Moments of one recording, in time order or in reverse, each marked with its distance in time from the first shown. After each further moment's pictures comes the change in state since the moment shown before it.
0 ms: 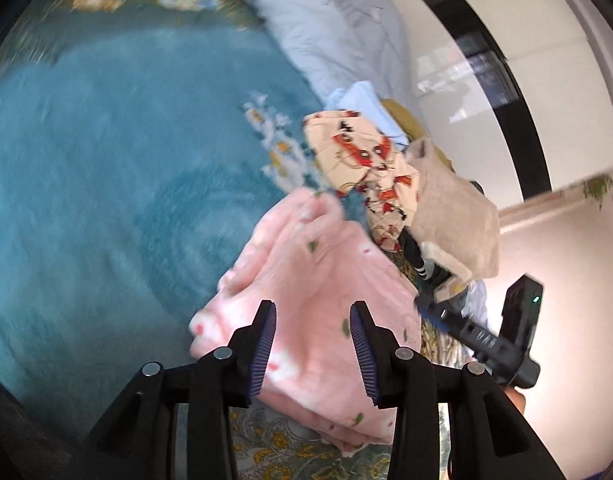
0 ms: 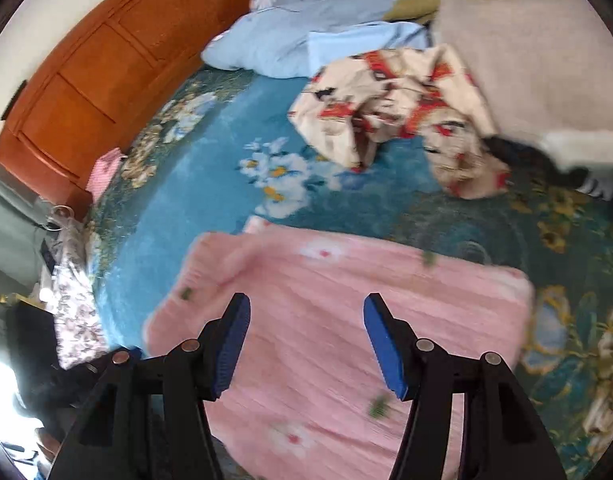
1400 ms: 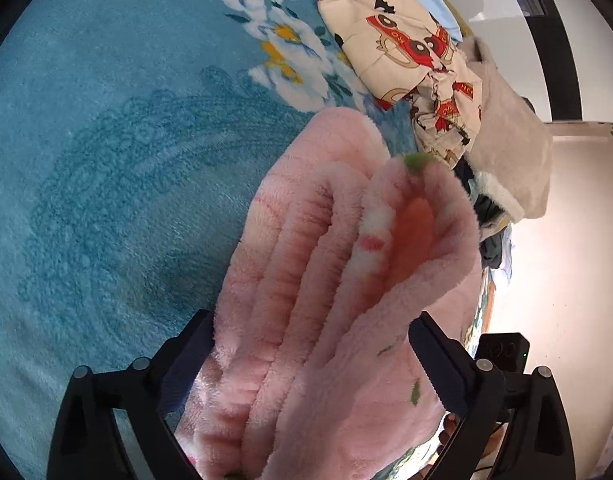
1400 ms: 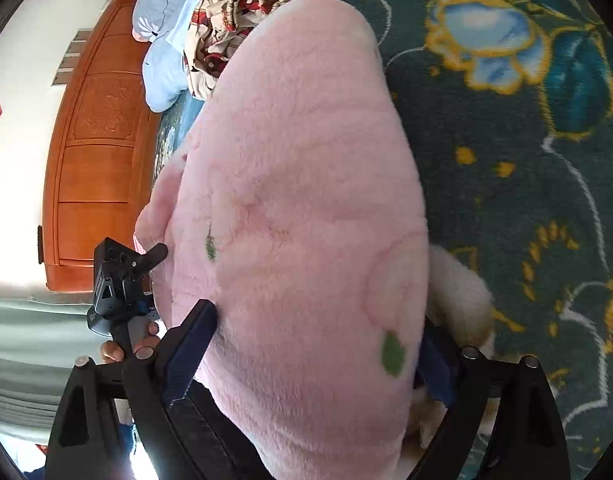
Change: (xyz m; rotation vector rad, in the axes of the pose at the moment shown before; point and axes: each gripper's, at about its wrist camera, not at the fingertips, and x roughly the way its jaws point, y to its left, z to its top) left arm 0.150 0.046 0.038 -0.005 0.440 0.017; right arm 0.039 -0.126 -0.123 0.522 0.077 0.386
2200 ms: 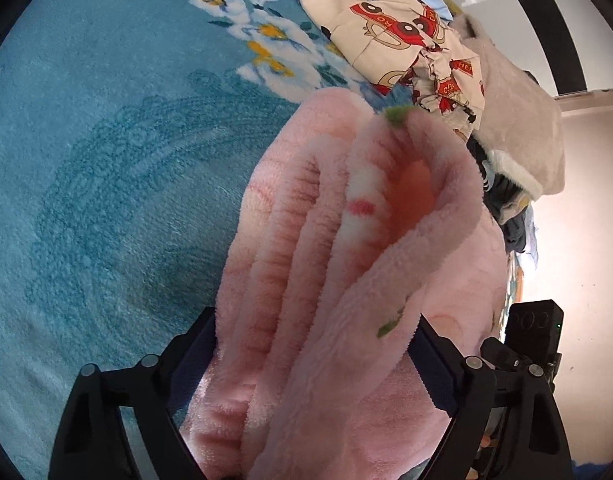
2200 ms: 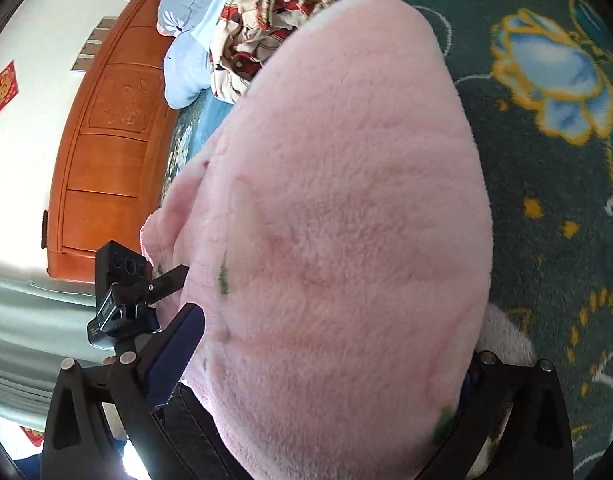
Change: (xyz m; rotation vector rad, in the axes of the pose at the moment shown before) left arm 0.004 -0.014 -0.008 0.071 -0.033 0.113; right arm 0.025 0.021 0.013 -0.072 -0.031 0.017
